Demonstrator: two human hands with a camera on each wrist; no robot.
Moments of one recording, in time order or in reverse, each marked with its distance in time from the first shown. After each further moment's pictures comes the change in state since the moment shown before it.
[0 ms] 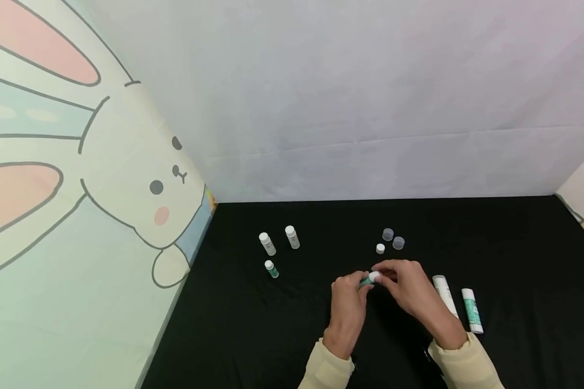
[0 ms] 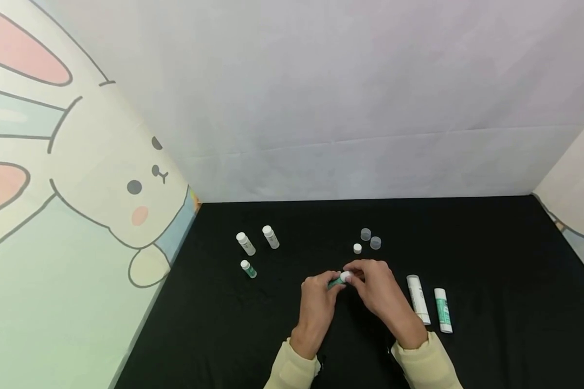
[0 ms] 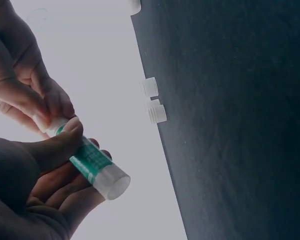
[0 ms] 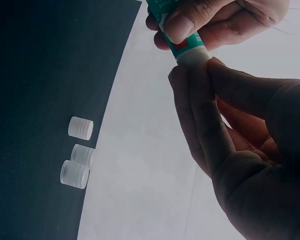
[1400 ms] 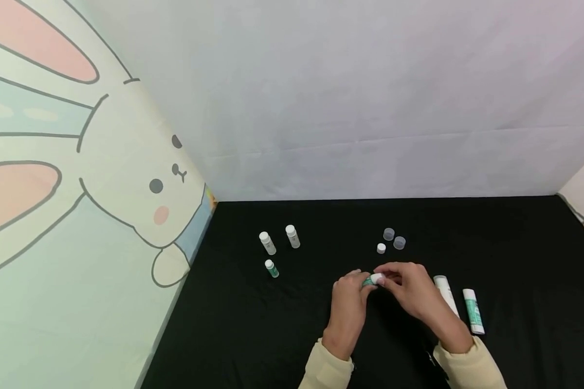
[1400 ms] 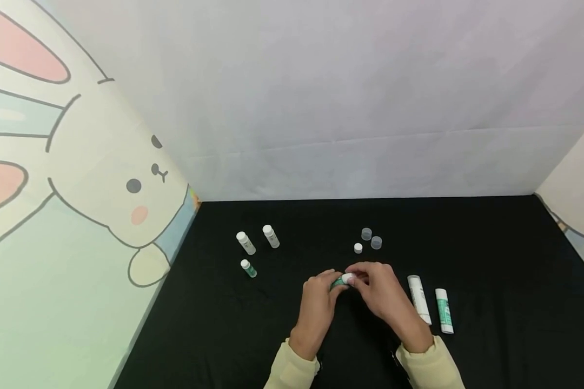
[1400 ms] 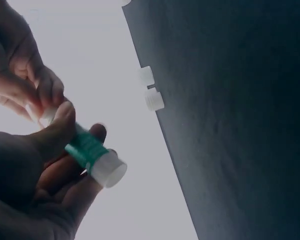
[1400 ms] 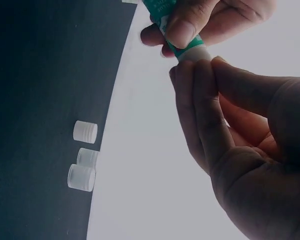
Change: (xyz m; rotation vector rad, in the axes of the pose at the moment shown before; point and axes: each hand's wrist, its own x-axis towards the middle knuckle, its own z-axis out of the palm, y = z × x) left_hand 0.001 -0.001 -0.001 0.105 -0.070 0.044; right_hand -0.005 0.004 0.000 0.029 0.011 0.005
